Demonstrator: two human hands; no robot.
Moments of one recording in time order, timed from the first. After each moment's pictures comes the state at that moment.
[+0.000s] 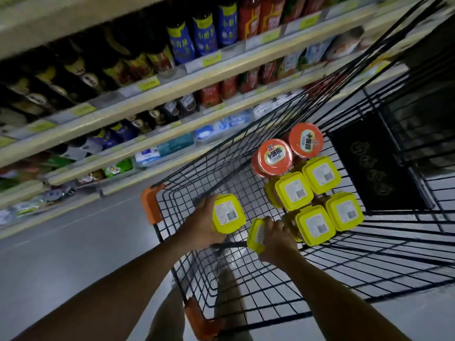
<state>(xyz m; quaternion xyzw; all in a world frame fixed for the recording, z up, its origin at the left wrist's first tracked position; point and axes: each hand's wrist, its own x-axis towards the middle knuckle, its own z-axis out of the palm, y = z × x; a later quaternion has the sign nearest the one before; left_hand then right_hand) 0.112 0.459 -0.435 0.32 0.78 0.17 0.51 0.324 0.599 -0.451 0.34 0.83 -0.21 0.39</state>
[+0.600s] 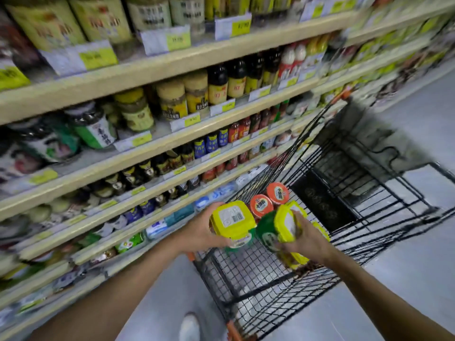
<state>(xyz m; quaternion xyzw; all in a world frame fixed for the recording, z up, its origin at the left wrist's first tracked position) 0.014 0.438 -0.181 0.41 0.65 0.32 0.55 0.288 0.587 -0.146 0.46 0.71 -0.53 -0.02</state>
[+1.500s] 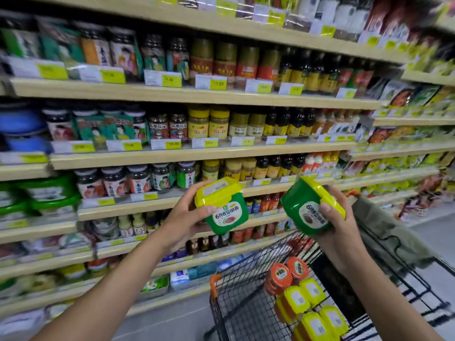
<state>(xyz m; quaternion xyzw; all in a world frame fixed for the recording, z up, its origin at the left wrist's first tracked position) 0.013 0.275 0.049 0.27 0.49 0.72 0.40 0.259 0.501 0.078 0.22 0.54 -0.73 -0.36</state>
